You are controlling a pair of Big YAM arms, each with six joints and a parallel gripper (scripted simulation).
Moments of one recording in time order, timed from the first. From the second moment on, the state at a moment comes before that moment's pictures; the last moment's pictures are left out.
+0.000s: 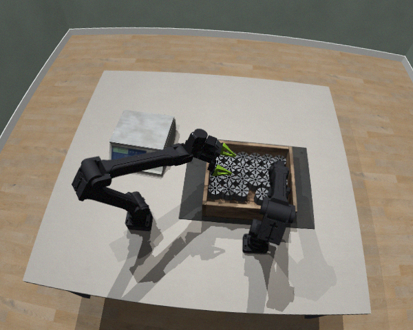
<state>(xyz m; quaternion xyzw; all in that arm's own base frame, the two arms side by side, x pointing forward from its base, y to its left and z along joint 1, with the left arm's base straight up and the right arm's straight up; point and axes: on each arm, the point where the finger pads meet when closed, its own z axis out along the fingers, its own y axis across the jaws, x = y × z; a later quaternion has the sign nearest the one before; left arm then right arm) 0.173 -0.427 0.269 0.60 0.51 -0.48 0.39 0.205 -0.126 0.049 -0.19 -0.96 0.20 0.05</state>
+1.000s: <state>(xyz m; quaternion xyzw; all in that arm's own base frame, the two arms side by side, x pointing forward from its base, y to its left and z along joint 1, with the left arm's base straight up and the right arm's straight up) 0.191 -0.441 0.219 0.62 0.49 -0.48 0.38 0.206 -0.127 0.049 -0.17 -0.96 0.20 0.05</state>
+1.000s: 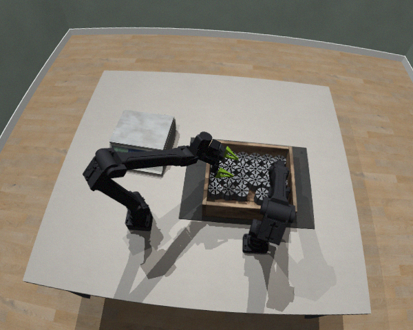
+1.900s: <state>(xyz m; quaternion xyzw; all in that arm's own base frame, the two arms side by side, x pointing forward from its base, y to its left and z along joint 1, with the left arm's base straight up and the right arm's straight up) 0.217 -0.407 0.153 0.61 0.47 -0.50 0.39 0.206 -0.127 0.049 -0.17 -0.96 0.20 0.05</state>
